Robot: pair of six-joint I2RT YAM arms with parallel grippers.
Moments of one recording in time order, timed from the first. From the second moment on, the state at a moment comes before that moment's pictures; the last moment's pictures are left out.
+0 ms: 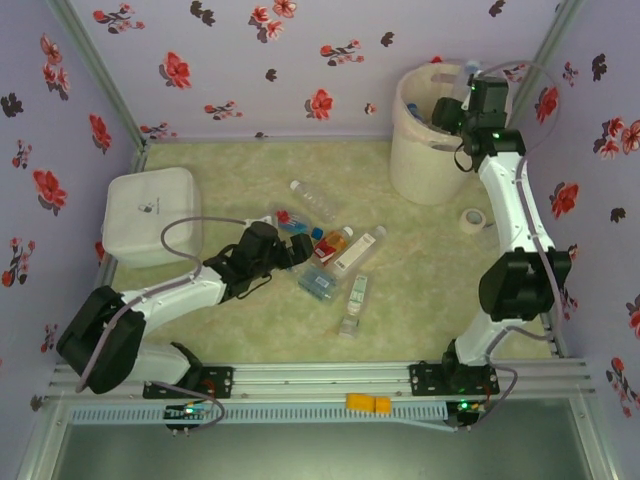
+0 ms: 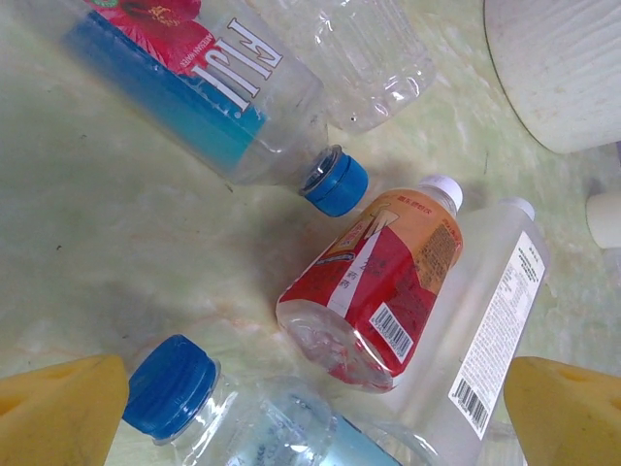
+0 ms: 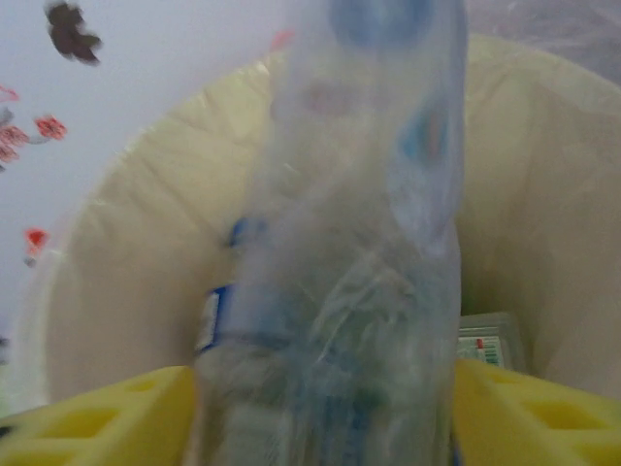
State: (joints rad) left arm -0.74 1.34 0.67 0.01 -0.06 -0.88; right arm 0.04 1.73 1.80 -0.56 0.03 0.28
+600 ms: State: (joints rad) left arm -0.74 1.27 0.70 -0.08 -0.18 -0.84; right arm 0.13 1.47 1.64 -0.59 0.05 0.27
